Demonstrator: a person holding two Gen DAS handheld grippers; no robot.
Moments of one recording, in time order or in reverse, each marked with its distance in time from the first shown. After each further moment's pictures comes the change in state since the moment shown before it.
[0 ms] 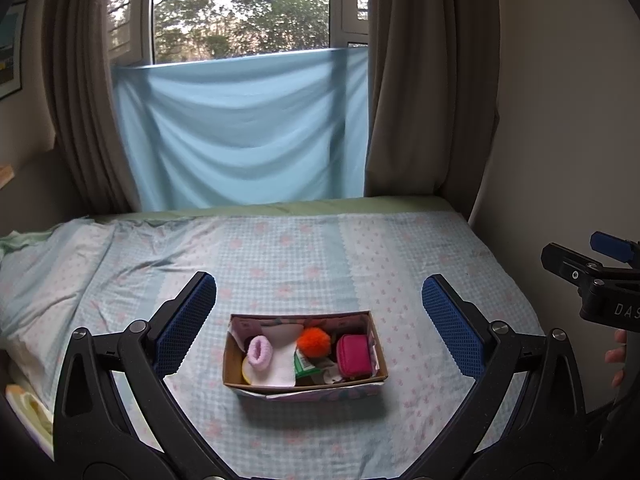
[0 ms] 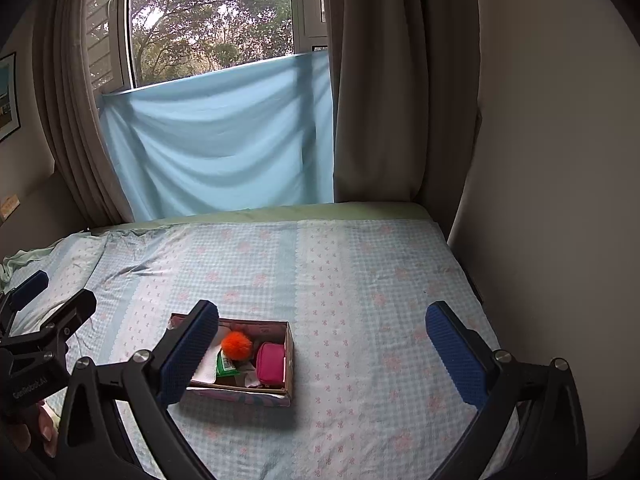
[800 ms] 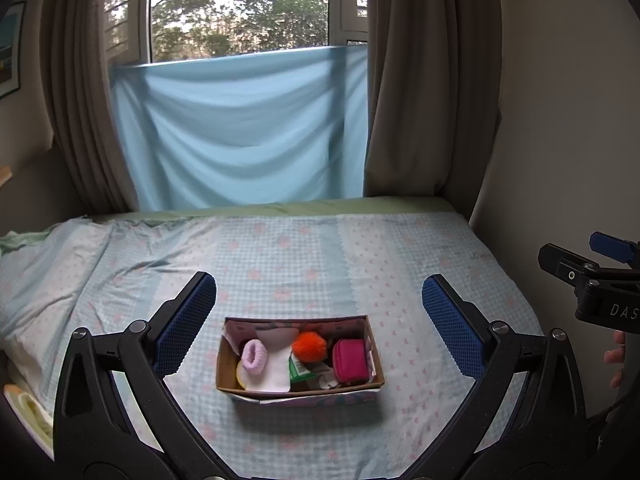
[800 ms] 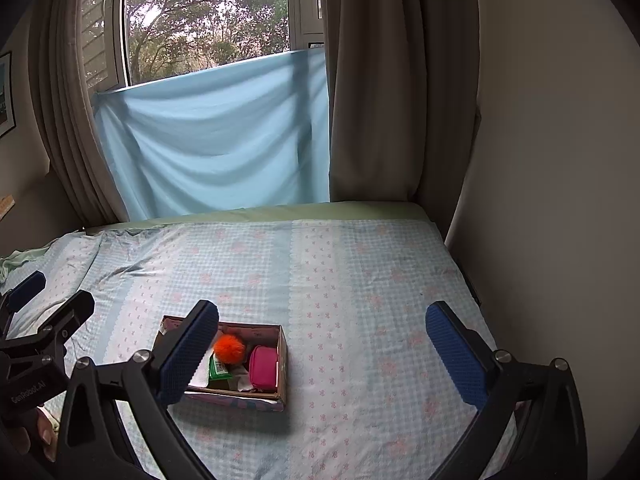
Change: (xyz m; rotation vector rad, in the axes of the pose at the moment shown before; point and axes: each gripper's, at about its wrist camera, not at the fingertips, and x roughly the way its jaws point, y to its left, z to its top) left arm 0.016 -0.010 0.006 -0.003 0.004 -0.002; right arm 0.015 -0.010 0.007 -0.002 0.006 -0.012
